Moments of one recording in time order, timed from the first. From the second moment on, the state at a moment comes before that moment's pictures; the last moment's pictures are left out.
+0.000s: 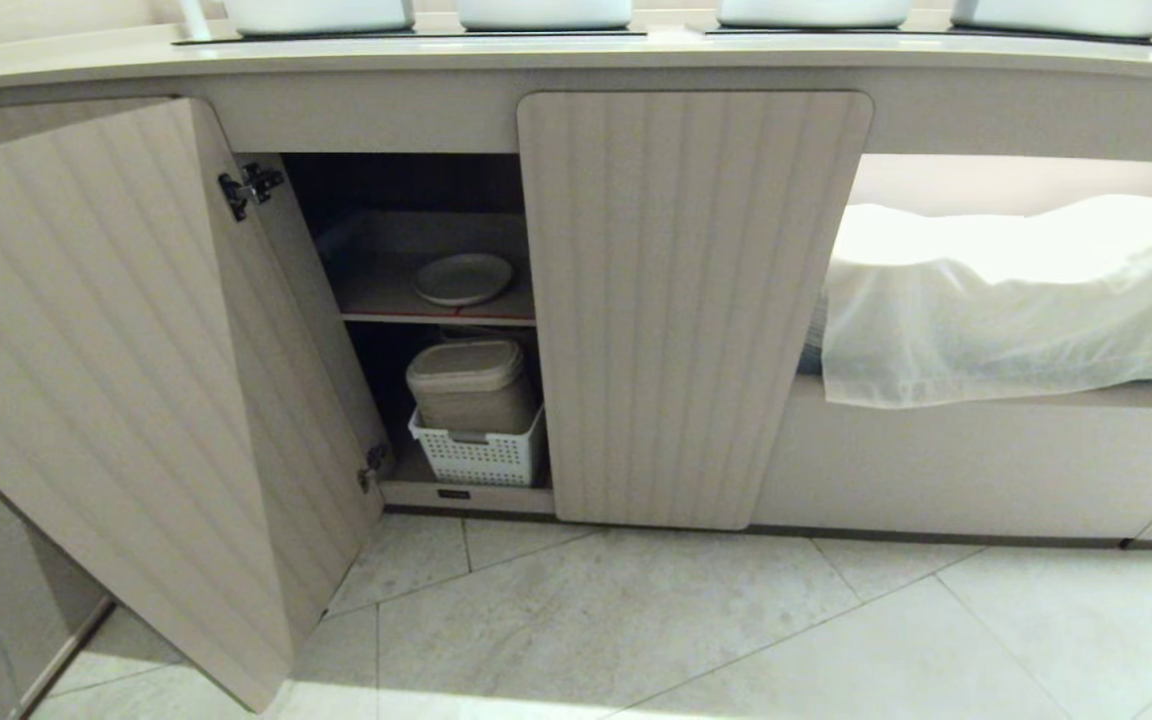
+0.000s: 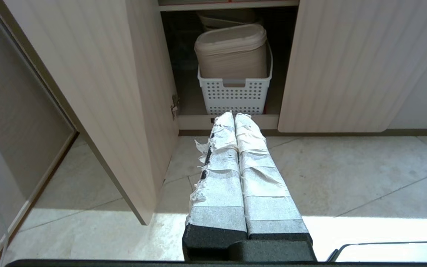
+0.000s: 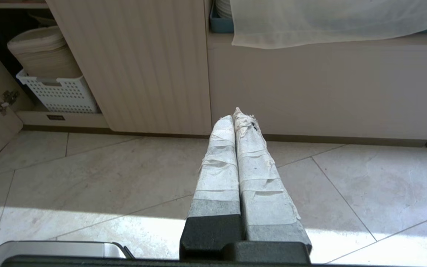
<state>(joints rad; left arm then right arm) 0.00 0.00 0.00 0.00 -0.03 0.04 0.00 0.00 0.00 0.00 0.00 0.03</state>
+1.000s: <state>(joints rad) 0.00 0.00 0.00 0.00 -0.03 0.04 0.00 0.00 0.00 0.00 0.00 0.03</state>
